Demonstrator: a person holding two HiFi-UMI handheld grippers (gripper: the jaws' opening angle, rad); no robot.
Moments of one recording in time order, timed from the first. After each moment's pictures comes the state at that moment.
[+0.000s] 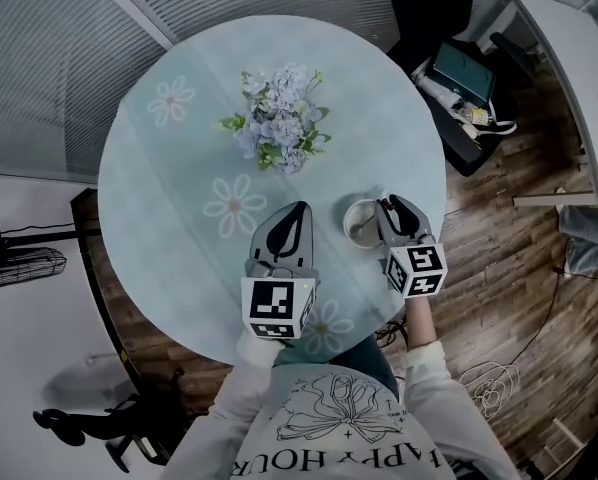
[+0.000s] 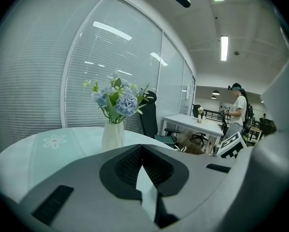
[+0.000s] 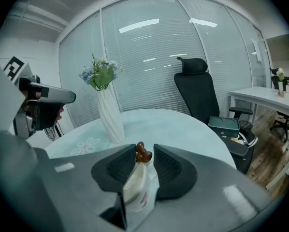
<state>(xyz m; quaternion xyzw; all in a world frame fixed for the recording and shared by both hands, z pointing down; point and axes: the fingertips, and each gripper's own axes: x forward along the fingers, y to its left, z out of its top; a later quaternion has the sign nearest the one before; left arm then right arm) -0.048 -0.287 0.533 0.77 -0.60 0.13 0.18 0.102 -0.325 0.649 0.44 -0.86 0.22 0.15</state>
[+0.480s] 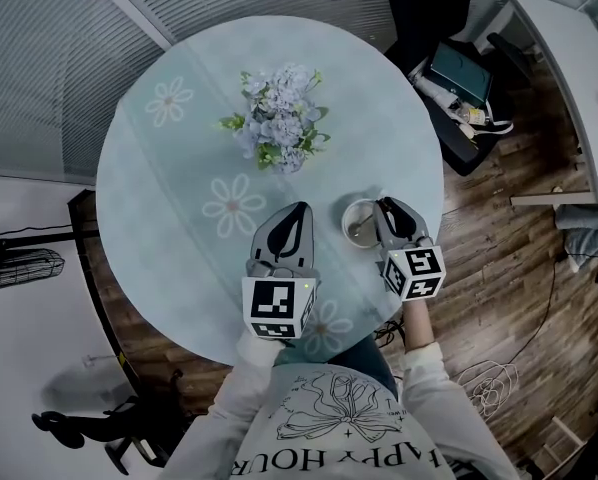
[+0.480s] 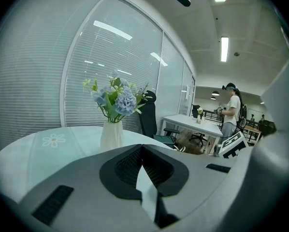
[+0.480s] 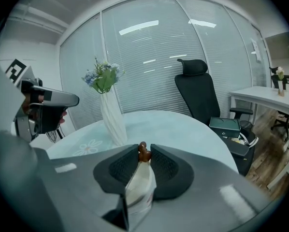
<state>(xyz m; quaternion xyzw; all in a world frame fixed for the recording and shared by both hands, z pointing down) -0.046 -0.286 0.534 0.77 -0.60 0.13 0.18 0.098 -0.320 0.641 0.44 -0.86 0.22 0.14</state>
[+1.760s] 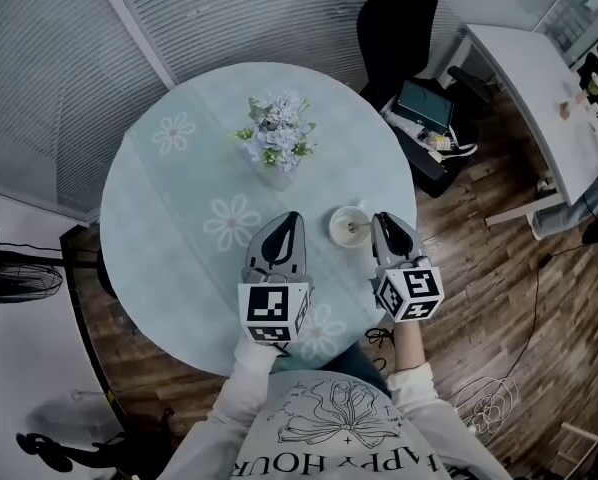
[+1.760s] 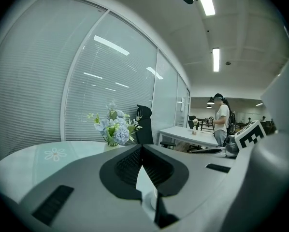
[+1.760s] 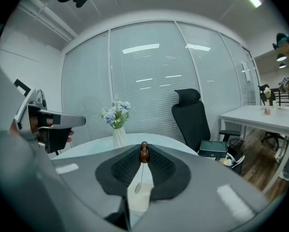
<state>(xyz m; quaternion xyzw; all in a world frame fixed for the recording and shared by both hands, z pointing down) -0.044 -0.248 0.461 0.79 -0.60 0.07 0.13 0.112 -0.274 0.515 0.50 -0.85 0.15 0.07</state>
